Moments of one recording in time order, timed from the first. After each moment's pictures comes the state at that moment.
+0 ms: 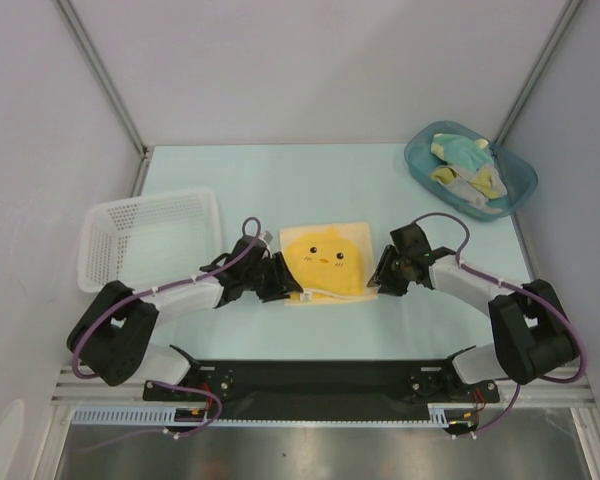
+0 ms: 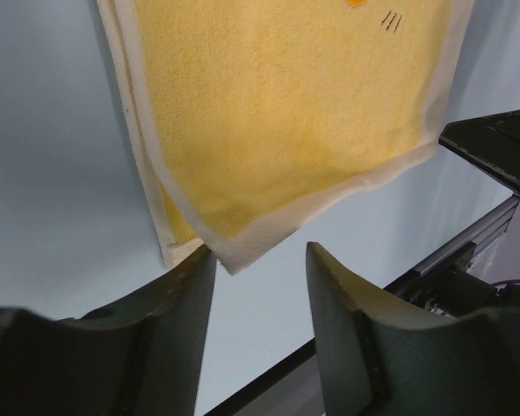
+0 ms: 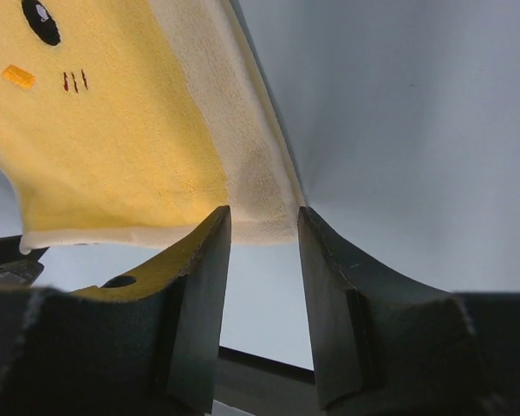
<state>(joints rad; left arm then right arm) -0.61 1.39 0.58 -0.03 0.26 -0.89 0.41 1.40 0.70 -0.36 -0.12 0.85</state>
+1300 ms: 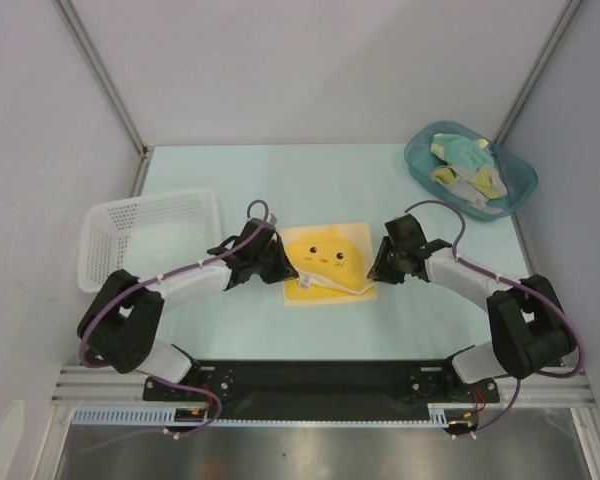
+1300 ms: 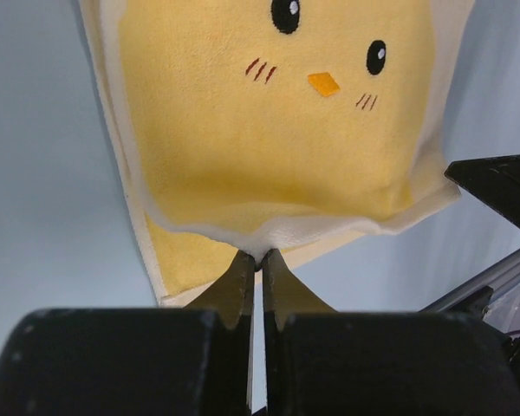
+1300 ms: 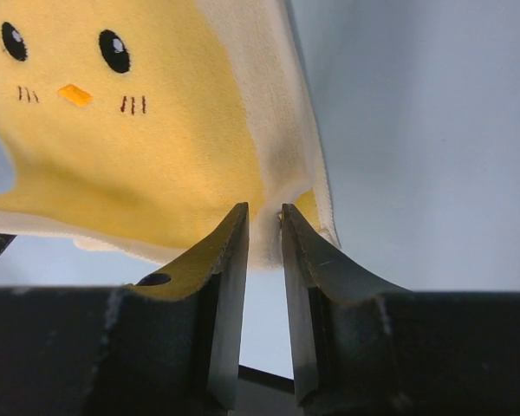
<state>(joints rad) -0.61 1.47 0.76 -0.14 0.15 -0.83 0.44 1.44 0.77 -0.35 -0.06 0.79</state>
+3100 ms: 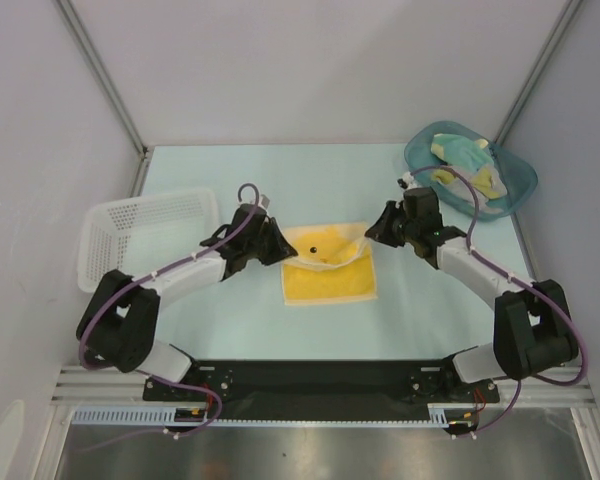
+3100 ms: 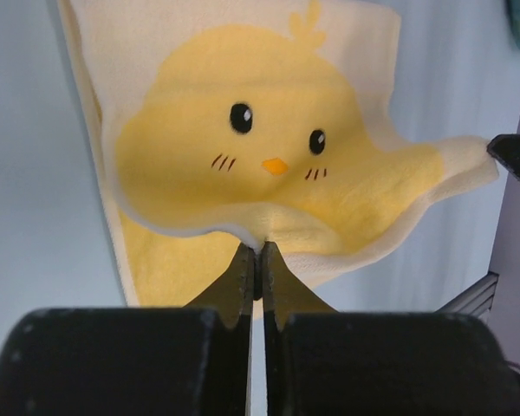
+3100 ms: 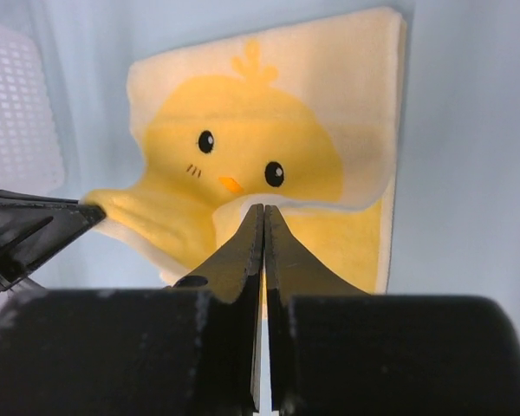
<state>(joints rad) -0.53 1.49 0.87 -0.10 0.15 -0.82 0.33 1.44 0.91 -0.13 -0.22 0.60</state>
